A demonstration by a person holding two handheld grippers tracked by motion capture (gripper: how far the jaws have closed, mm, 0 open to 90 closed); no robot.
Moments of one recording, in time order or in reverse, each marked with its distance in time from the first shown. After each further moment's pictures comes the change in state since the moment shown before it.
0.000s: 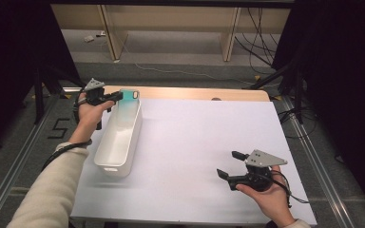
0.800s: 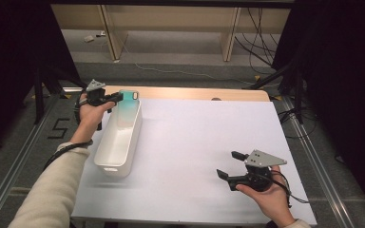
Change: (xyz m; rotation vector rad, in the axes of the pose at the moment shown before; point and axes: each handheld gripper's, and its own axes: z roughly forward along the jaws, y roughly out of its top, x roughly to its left) left arm 0.002 -0.004 0.004 0.013 0.025 0.004; right arm 0.000 0.000 0.000 0.005 0.007 0.000
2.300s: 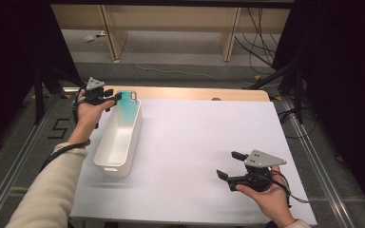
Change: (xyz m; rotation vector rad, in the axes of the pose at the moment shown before) left arm -0.001 0.008 -0.008 0.001 0.086 0.063; right arm 0.000 0.000 0.001 0.005 0.001 -0.013
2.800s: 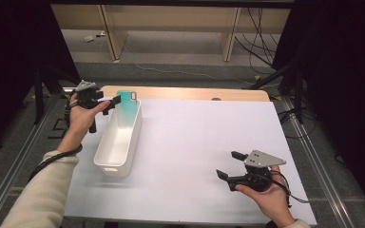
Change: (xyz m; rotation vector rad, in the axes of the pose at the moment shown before) left arm 0.000 -0.003 -0.026 -0.009 -0.027 -0.138; right arm 0.001 0.000 0.000 0.000 -0.006 -0.004
